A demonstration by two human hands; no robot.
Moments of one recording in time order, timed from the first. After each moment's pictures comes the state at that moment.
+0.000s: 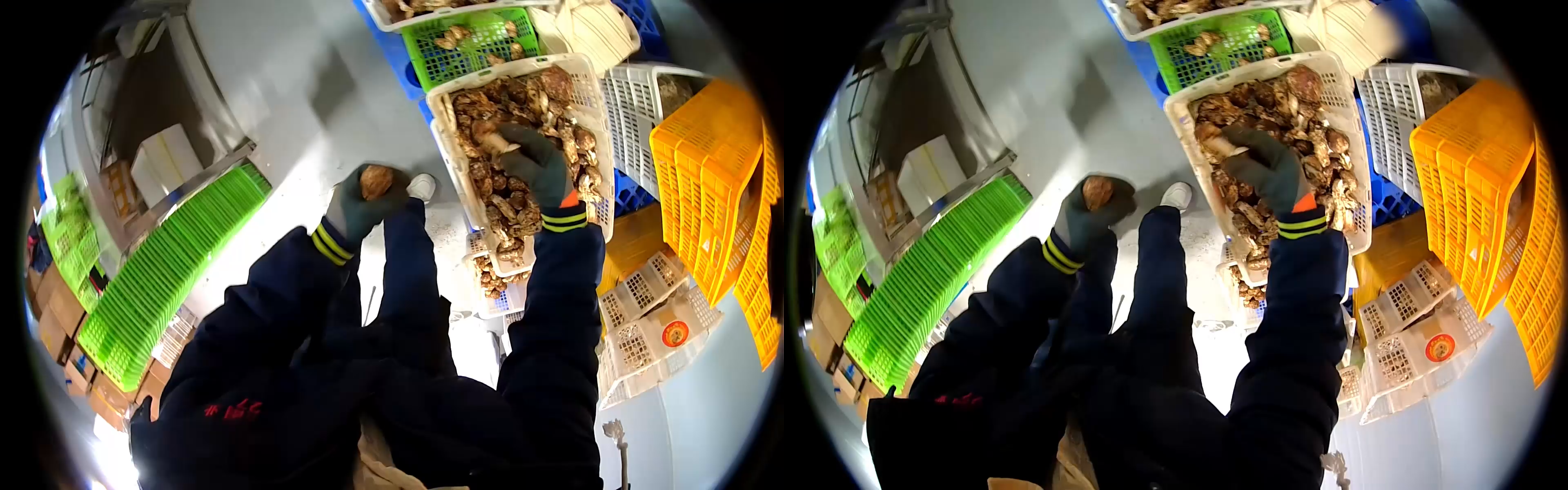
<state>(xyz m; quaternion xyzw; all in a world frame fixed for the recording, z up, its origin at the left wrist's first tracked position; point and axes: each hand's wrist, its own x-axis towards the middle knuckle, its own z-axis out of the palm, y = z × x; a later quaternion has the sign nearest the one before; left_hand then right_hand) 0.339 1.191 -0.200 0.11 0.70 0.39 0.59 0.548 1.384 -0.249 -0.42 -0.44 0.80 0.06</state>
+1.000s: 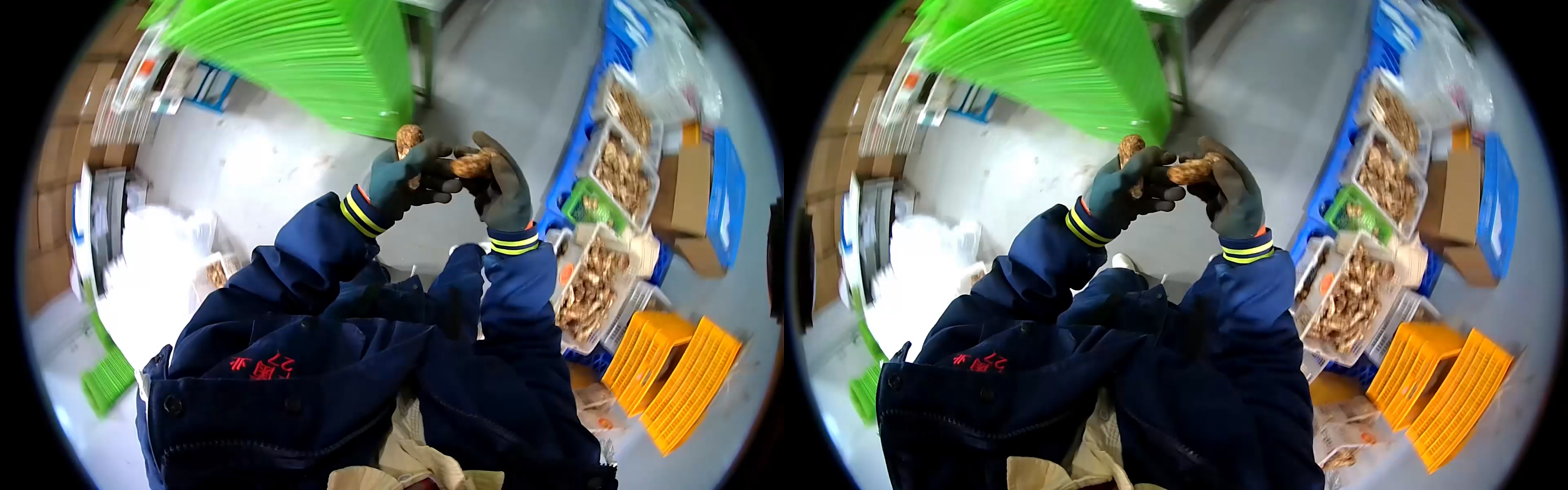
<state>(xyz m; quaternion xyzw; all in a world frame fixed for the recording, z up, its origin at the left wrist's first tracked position) 0.237 0.726 -0.001 -0.07 0.44 0.79 0.42 0.281 0.905 -0.039 -0.07 -0.40 0.91 -0.06</state>
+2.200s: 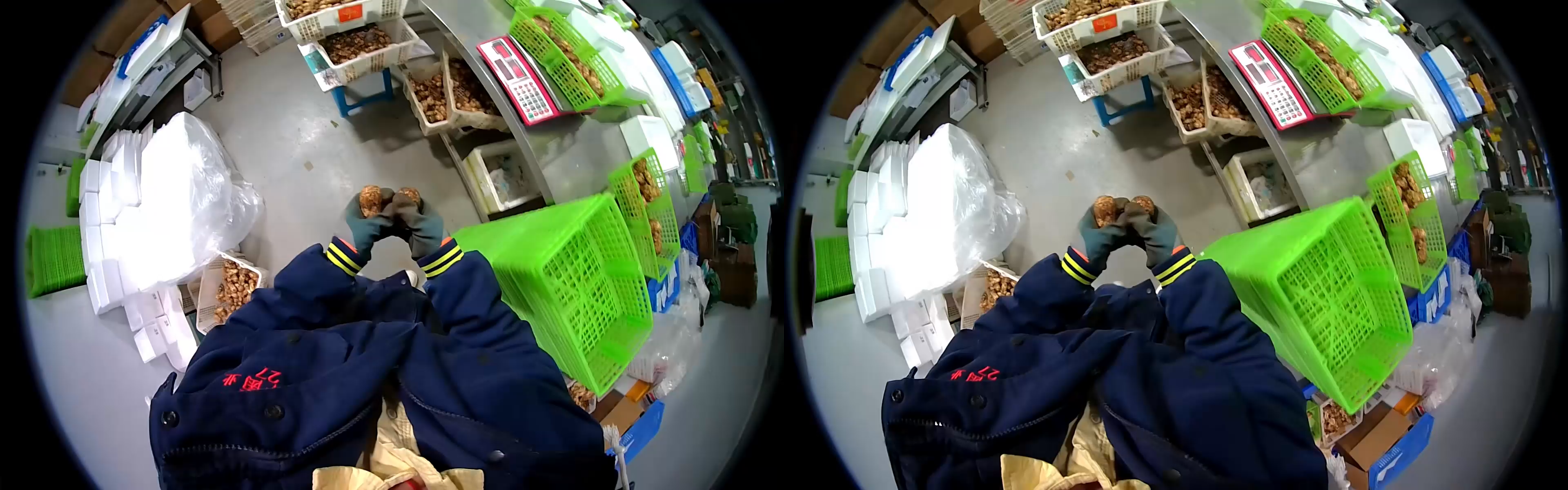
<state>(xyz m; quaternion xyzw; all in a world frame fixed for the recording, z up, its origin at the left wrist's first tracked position) 0.000 0.221 -0.003 -0.24 0.47 0.85 -0.04 -0.070 0.338 -0.011 0.04 -0.40 0.80 -0.44</state>
